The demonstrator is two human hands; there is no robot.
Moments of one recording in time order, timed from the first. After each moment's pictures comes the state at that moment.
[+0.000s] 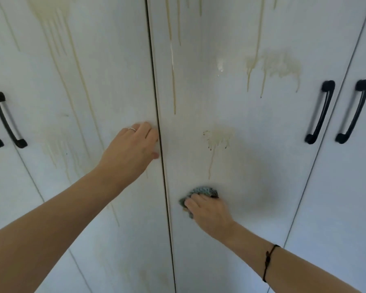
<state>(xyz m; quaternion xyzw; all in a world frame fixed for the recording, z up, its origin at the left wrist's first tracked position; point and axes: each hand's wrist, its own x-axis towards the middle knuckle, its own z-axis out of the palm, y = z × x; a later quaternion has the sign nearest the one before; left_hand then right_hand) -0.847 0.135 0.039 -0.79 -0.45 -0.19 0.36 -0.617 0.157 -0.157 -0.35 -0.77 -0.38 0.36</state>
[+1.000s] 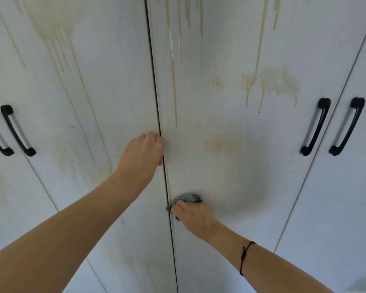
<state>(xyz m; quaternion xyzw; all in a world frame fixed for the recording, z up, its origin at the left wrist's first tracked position) -0.821 0.132 0.062 -0.79 -0.54 -0.14 0.25 -0.652 0.155 -0.152 -0.36 -0.82 -0.29 0.33</state>
